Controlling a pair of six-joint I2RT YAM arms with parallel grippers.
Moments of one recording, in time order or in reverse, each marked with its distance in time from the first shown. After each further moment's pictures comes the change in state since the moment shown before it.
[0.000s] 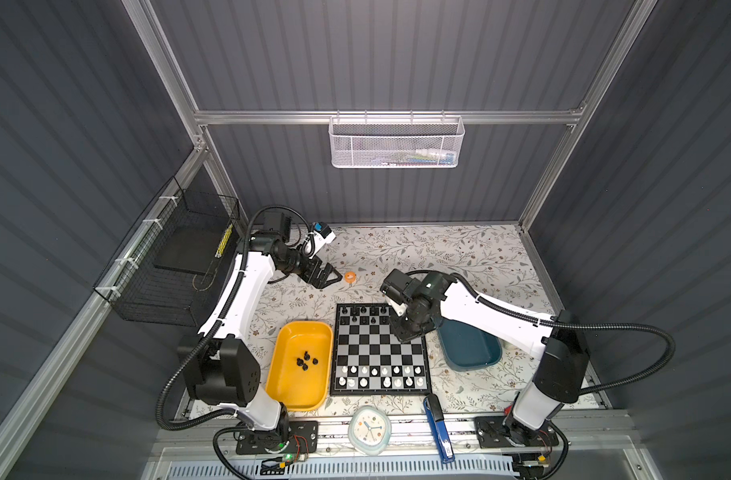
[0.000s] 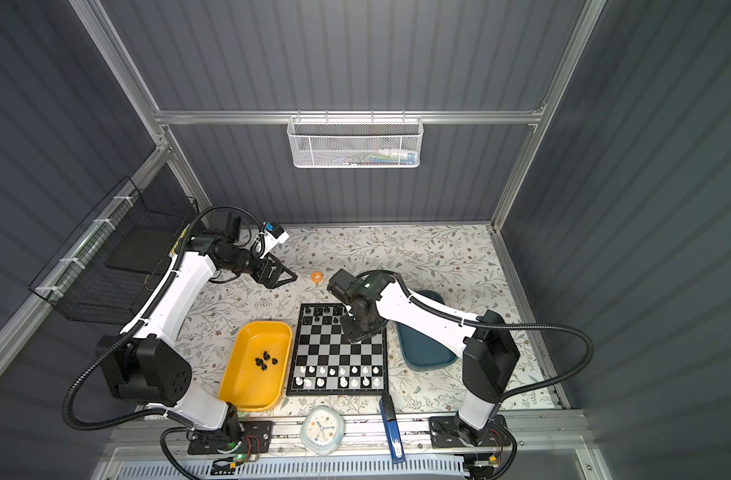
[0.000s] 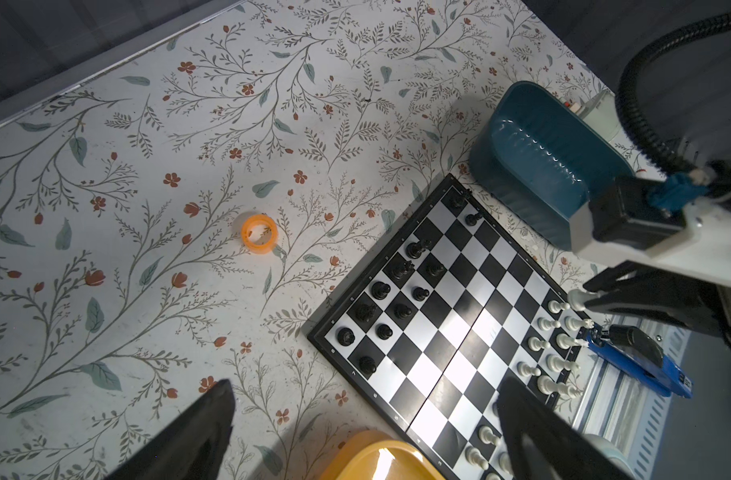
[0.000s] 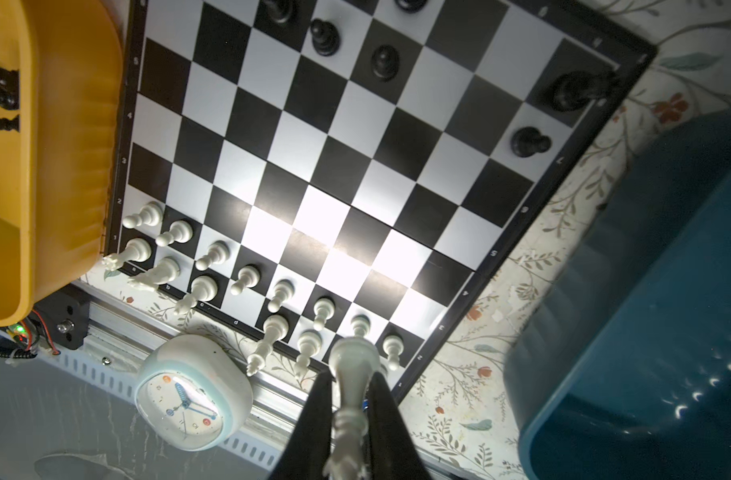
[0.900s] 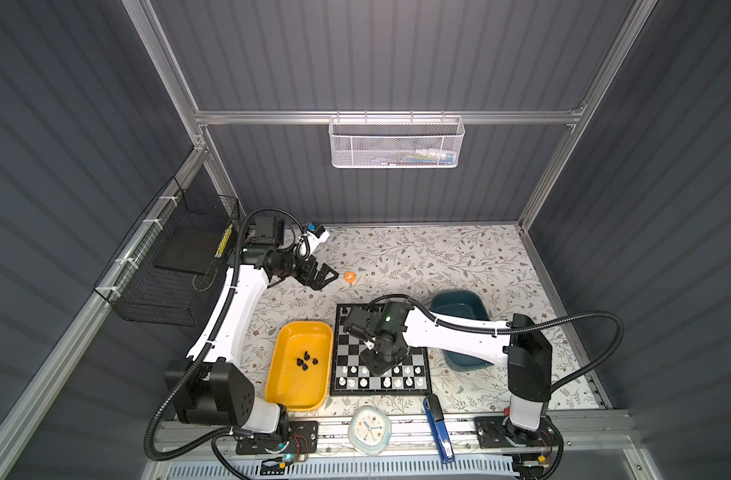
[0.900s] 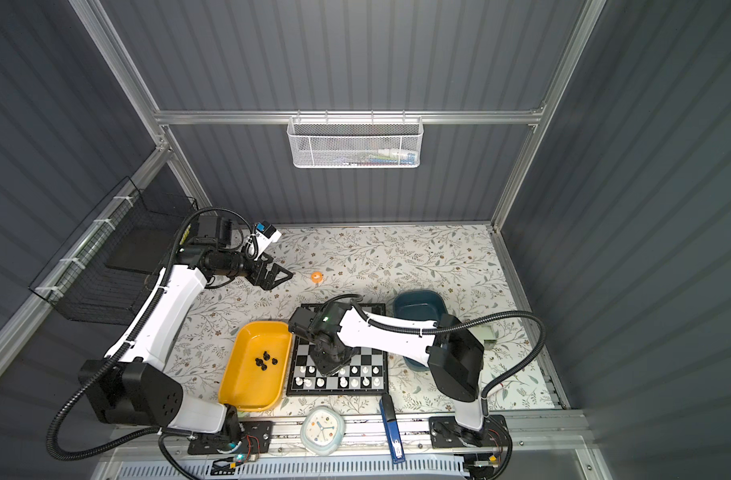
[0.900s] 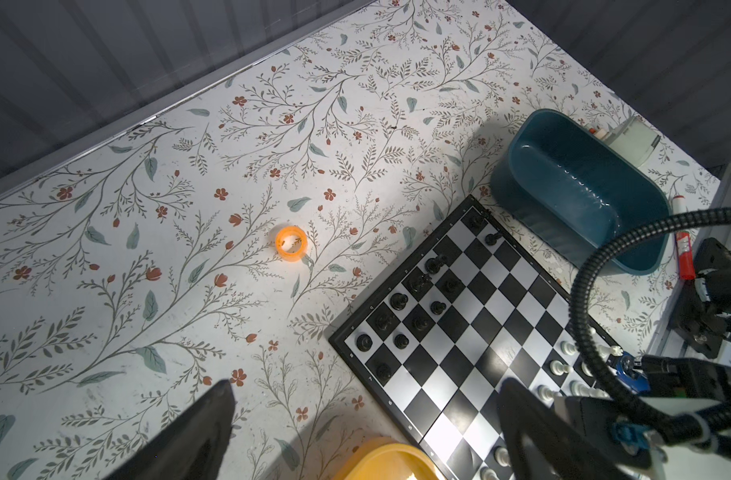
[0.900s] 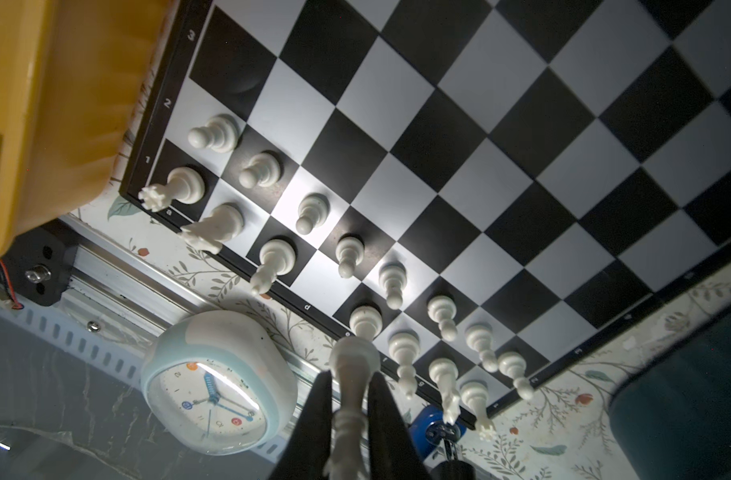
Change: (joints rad) left arm 0.012 -0.111 -0.080 0.106 -0.051 -0.064; right arm 0.236 0.167 0.071 0.012 0.016 0.043
